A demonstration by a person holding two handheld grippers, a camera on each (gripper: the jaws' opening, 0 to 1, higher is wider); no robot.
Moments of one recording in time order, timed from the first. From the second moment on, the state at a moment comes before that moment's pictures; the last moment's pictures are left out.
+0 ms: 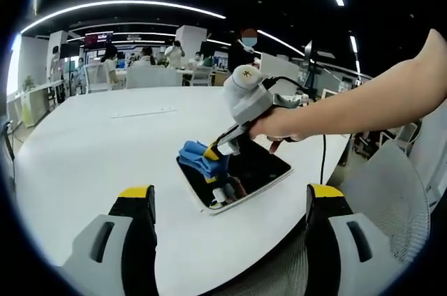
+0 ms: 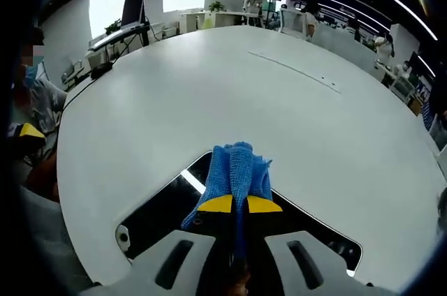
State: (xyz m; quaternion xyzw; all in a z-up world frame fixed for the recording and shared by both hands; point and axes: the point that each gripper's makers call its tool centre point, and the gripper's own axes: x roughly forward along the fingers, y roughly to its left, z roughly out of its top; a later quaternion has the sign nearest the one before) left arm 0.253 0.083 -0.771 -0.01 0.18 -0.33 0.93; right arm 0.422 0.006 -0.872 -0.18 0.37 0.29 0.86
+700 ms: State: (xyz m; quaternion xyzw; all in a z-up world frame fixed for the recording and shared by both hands) left arm 0.252 0.082 -0.772 -0.02 0.18 -0.33 0.93; right arm 0.420 0.008 -0.873 -0.15 0.38 0.27 0.87
